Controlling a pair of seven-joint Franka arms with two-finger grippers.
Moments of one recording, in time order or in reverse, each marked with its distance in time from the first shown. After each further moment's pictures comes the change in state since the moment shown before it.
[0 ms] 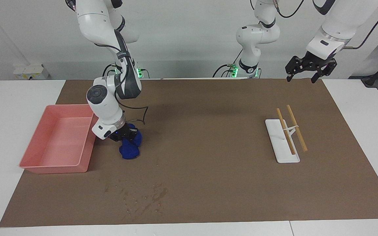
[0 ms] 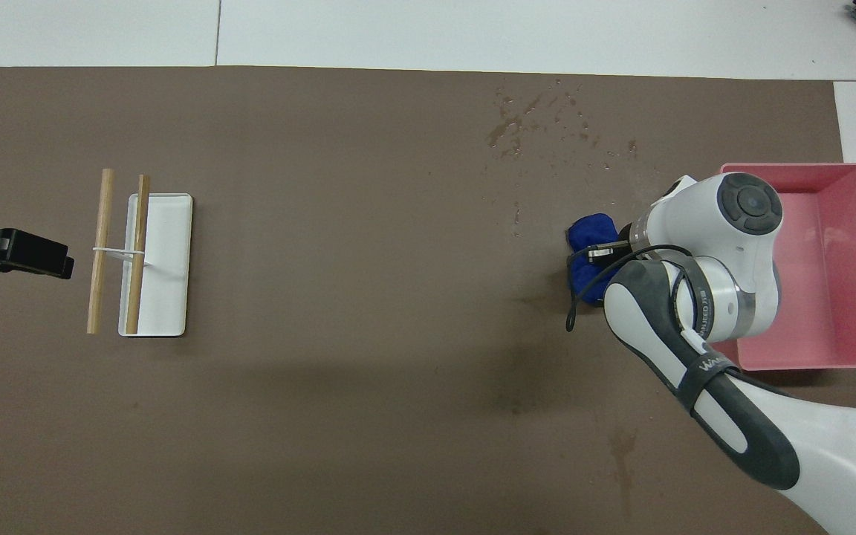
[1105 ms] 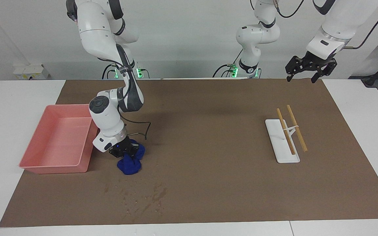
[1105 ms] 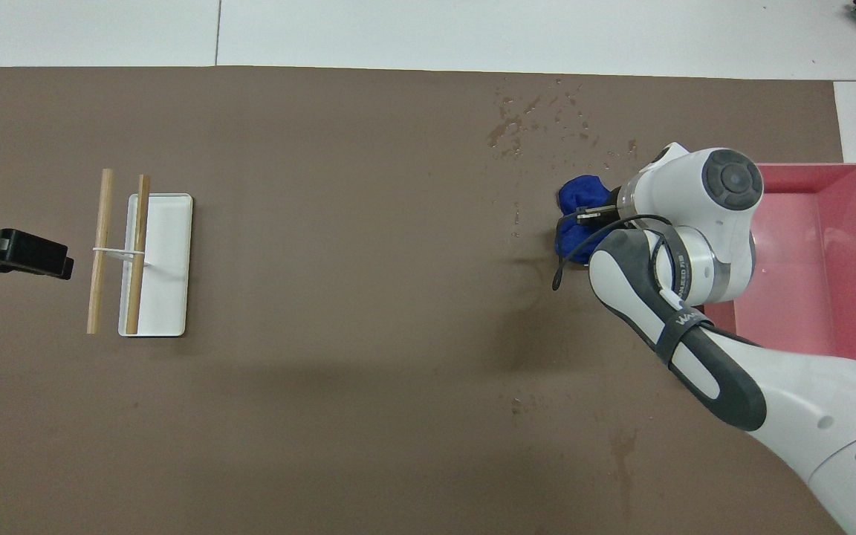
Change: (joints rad) left arm 0.000 -0.001 0.000 0.000 0.000 -0.001 0.000; right arm 0.001 0.171 0.000 0.223 -0.007 0.029 -0.015
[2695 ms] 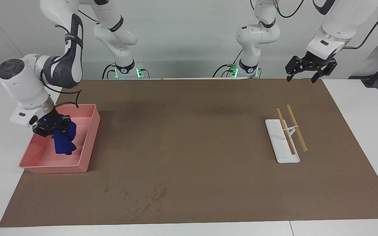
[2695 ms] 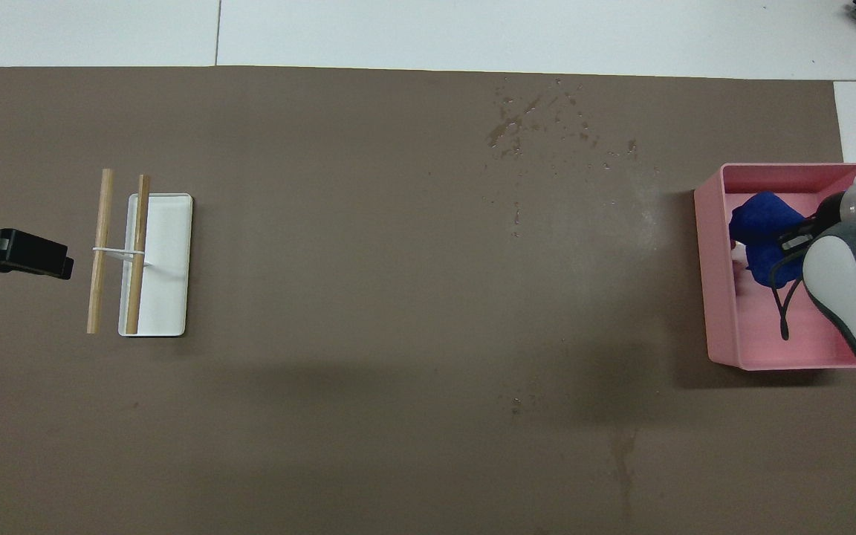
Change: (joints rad) left arm 0.000 0.000 0.000 0.000 0.000 0.000 0.000; right arm -0.328 -0.259 -0.028 -0.098 -0.143 -0.183 -0.643
